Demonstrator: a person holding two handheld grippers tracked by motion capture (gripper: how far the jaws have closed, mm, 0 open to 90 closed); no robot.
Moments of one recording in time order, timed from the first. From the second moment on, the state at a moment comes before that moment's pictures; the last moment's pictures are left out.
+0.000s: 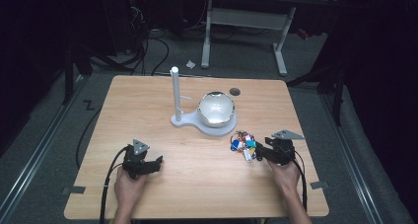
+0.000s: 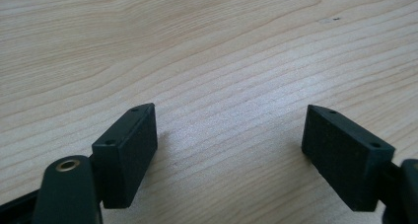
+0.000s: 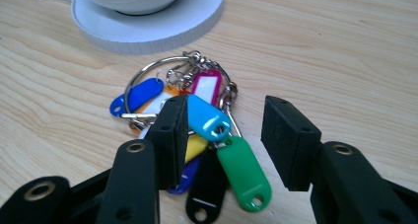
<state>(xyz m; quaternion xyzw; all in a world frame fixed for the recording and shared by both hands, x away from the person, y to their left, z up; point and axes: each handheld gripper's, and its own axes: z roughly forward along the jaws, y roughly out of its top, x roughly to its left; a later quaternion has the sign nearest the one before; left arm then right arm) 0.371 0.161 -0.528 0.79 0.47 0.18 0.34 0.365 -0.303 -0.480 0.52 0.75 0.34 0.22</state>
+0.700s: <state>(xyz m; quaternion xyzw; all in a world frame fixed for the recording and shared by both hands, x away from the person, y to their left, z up) 0.371 0.161 -0.528 0.79 0.47 0.18 0.34 0.383 -0.253 -0.483 0.46 0.80 0.35 0.18</state>
